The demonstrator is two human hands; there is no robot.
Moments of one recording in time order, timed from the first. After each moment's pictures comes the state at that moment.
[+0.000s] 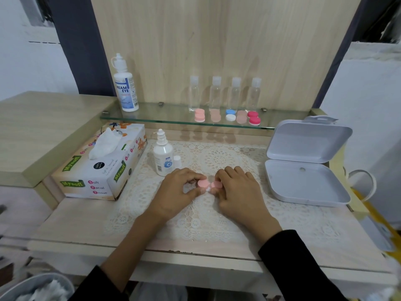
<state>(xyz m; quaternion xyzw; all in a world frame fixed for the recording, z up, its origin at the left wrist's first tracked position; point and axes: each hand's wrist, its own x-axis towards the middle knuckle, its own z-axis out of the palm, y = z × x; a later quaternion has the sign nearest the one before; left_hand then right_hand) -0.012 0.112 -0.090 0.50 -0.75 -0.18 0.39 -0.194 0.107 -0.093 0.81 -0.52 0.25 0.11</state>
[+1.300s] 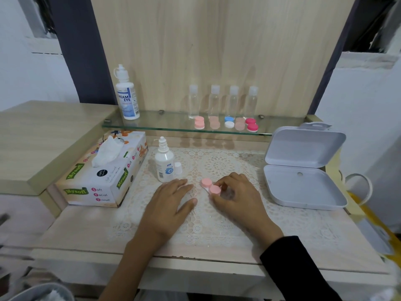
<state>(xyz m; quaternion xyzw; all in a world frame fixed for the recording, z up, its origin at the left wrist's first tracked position) 0.007 0.137 -0.106 0.59 -0.76 -0.09 0.27 -0.199 0.114 -0.087 0.76 -0.54 0.34 -0.10</state>
